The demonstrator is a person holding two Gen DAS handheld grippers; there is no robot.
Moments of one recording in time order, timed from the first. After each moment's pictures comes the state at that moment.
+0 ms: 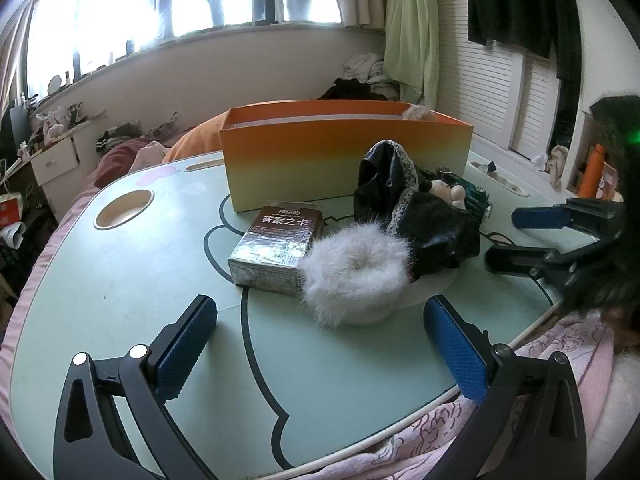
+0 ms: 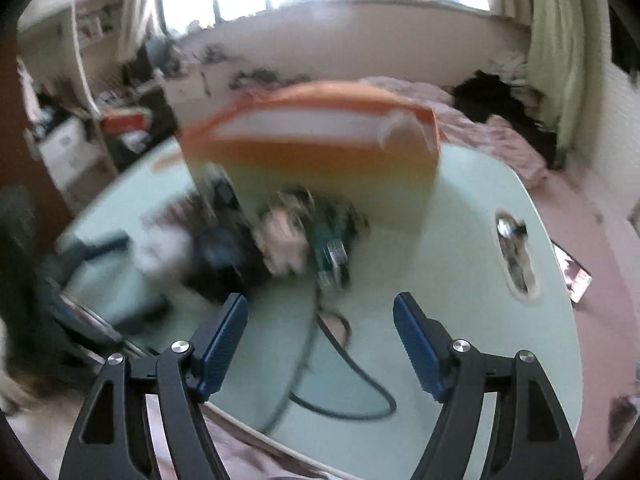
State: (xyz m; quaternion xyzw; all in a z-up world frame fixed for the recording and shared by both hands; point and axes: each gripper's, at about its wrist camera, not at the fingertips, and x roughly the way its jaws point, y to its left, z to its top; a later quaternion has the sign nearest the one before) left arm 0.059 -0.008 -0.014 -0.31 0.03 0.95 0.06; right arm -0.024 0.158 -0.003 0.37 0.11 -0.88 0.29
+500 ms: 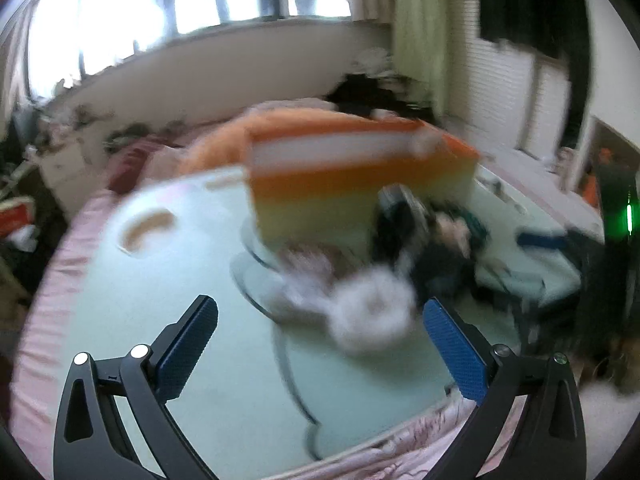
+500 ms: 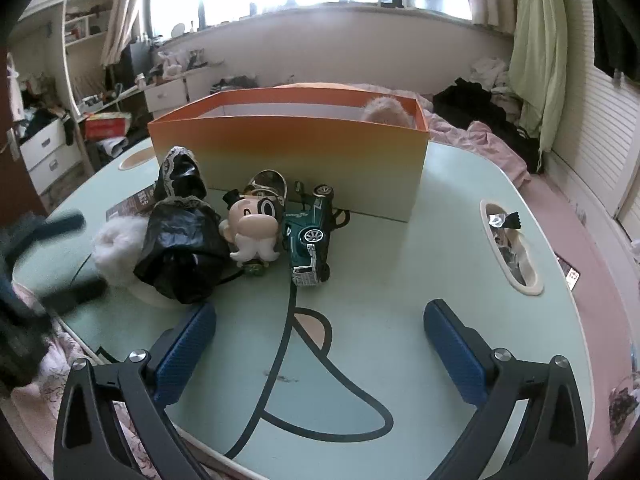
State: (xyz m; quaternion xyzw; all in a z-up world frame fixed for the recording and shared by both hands) left arm 0.050 -0.017 0.043 -0.34 0.04 0.94 0.03; right arm -0.029 0.164 -0.015 0.34 0.09 -0.90 0.27
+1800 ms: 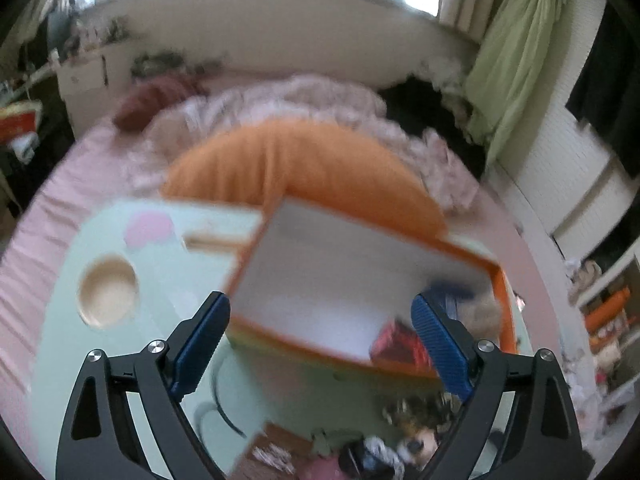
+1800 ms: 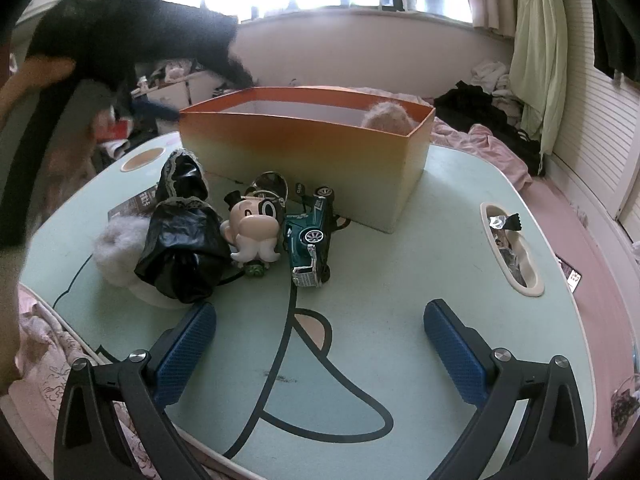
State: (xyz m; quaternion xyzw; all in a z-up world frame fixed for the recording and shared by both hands) left arm -0.109 -0.038 0.098 -0.40 -0.11 0.91 -0.02; right arm -0.020 0.164 -0.011 0.33 0.09 -0.90 0.27
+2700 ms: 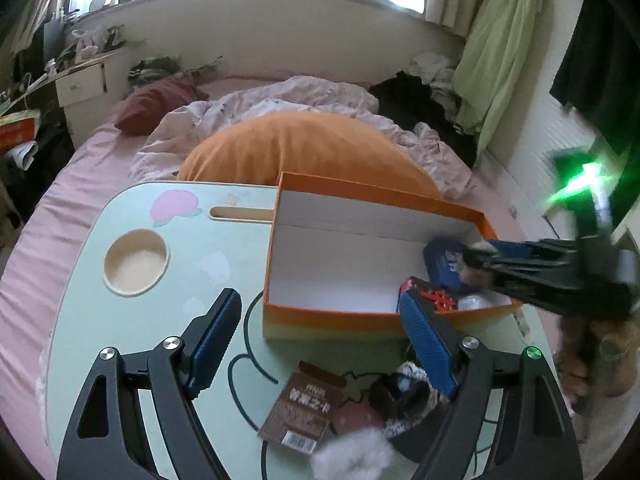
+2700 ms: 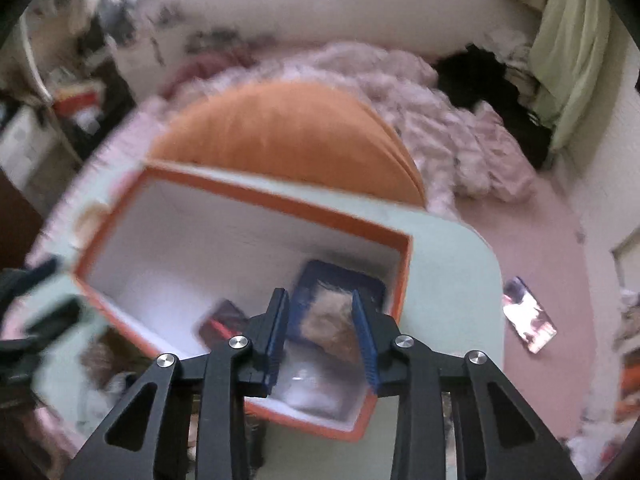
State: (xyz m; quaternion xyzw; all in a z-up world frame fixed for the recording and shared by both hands) left arm -0.049 -0.048 0.085 -0.40 -0.11 0.91 0.00; right arm -0.189 0.088 0.069 0.47 0.17 -0.84 0.21
